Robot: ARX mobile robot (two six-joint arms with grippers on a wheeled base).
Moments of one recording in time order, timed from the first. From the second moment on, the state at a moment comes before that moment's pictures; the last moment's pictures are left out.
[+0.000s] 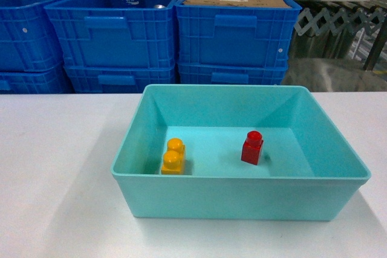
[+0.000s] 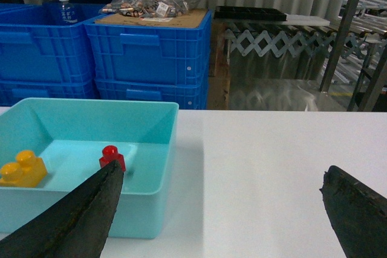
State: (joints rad) left arm 0.00 0.01 0.02 0.00 0.00 0.00; right arm 0.00 0.01 0.01 0.00 0.00 0.00
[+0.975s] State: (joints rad) left arm 0.00 0.01 0.02 0.00 0.00 0.00; right arm 0.00 0.01 0.01 0.00 0.00 0.00
